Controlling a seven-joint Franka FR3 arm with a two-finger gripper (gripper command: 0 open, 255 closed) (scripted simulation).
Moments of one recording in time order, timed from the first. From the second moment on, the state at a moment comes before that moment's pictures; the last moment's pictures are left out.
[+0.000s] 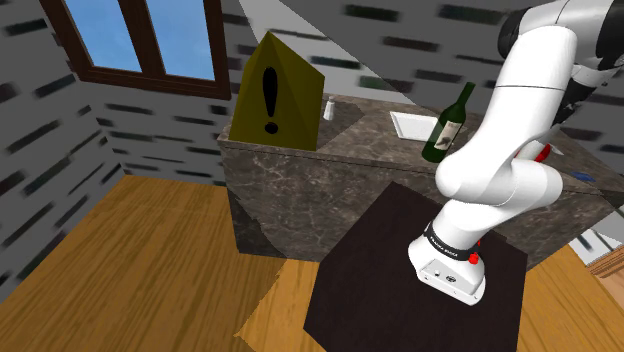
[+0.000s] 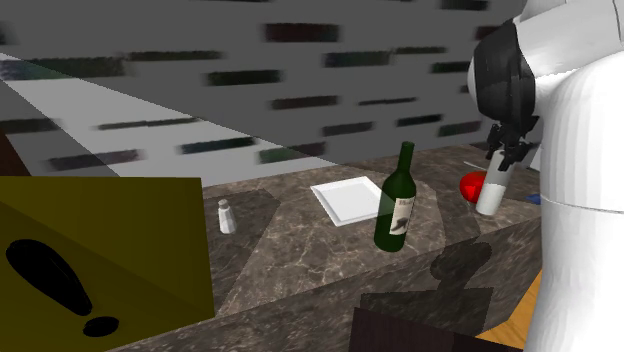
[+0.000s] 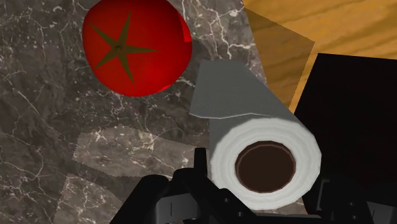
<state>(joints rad) -0.92 0.43 -0.99 -1.68 0.46 1.91 -2.24</state>
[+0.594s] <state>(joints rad) -0.92 0.45 -0.98 -1.73 0.48 1.97 -2.26</state>
